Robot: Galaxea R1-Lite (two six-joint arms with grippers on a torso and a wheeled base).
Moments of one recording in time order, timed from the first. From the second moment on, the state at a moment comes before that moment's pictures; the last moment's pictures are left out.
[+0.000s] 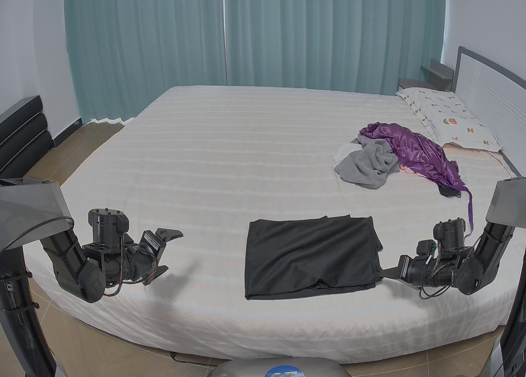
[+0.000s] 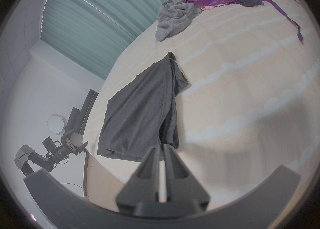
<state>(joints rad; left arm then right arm) -0.13 2.14 -0.53 -1.03 -0.28 -1.11 0.09 2.18 -0.46 -0.94 0.42 0.51</state>
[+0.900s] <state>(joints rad) -0.13 2.14 -0.54 -1.04 -0.28 -1.11 0.11 2.14 -0.42 -0.95 0.43 0.47</state>
